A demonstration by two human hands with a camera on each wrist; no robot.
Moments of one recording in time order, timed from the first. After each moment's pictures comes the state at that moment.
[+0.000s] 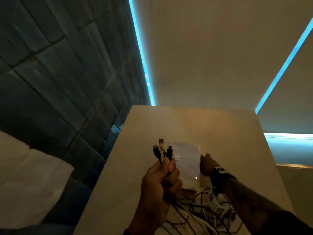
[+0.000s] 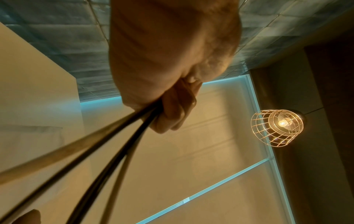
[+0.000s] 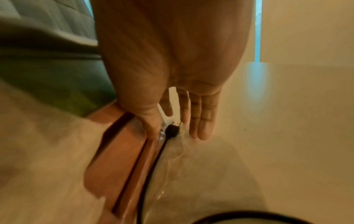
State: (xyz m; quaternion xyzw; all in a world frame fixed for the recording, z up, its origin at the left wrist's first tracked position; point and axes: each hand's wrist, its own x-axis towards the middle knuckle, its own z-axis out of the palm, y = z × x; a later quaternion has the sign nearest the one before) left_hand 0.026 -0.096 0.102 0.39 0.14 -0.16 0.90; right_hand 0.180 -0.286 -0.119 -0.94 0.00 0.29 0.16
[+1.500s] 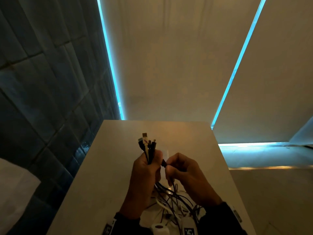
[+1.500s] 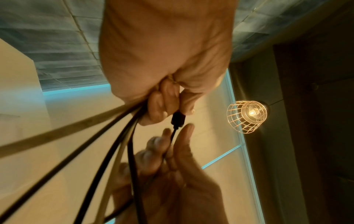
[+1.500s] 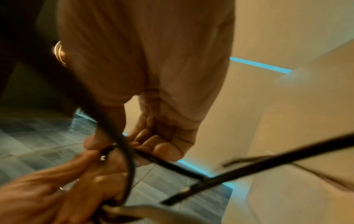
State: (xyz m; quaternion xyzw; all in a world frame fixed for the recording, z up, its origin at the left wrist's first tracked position) left_hand 0.012 -0.119 0.108 0.63 0.00 -0.03 0.78; right_hand 0.009 -0.263 0.086 -0.66 -0.10 0.06 0.74
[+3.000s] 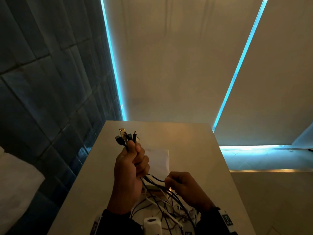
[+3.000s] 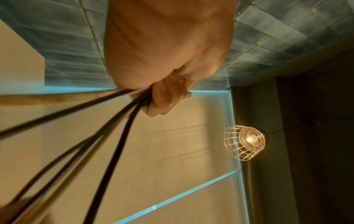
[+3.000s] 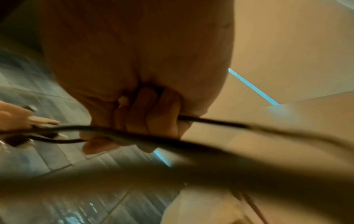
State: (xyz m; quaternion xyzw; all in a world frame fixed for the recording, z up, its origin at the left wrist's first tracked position) left_hand 0.011 -0.092 0.126 0.42 0.00 -0.01 0.91; right_hand 0.003 -0.271 0.038 -0.82 -0.11 0.09 0.56
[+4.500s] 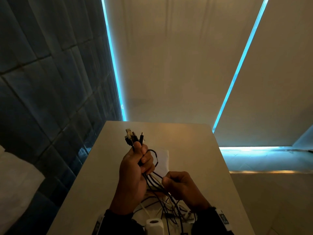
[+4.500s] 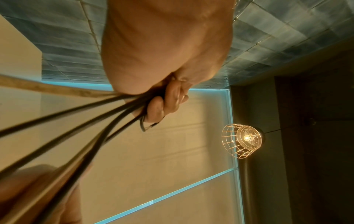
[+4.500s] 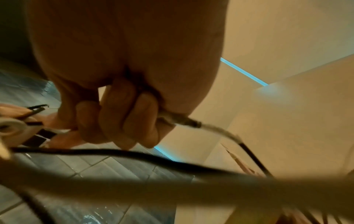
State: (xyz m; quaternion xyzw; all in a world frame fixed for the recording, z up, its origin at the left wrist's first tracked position) left_hand 0.010 -0.102 0.128 0.44 0.00 -0.03 0.90; right_hand -0.004 -0.261 0.047 -0.68 -0.12 0.12 0.71
